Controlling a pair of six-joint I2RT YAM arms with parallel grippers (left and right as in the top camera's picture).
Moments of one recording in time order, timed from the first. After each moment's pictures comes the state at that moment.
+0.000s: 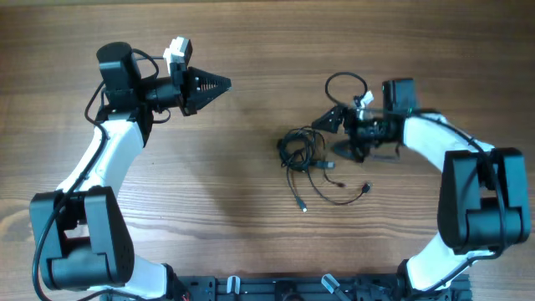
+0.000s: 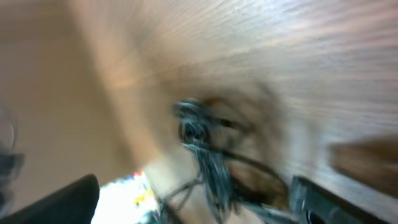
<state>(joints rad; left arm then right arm) 0.07 1.68 1.03 0.24 1.46 -1.10 0.05 1.85 1.01 -0.48 -0.84 0.51</state>
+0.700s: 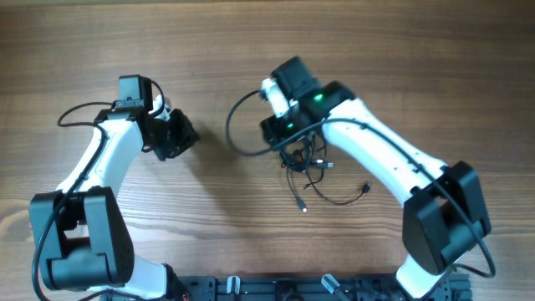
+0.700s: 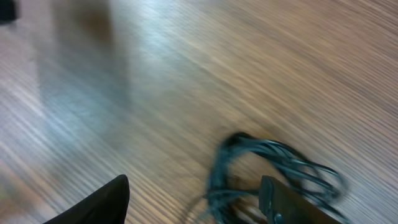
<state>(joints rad) 0.07 1.68 1.03 -0.68 0.41 -0.58 0.62 1.85 1.43 -0.79 -0.17 0.06</state>
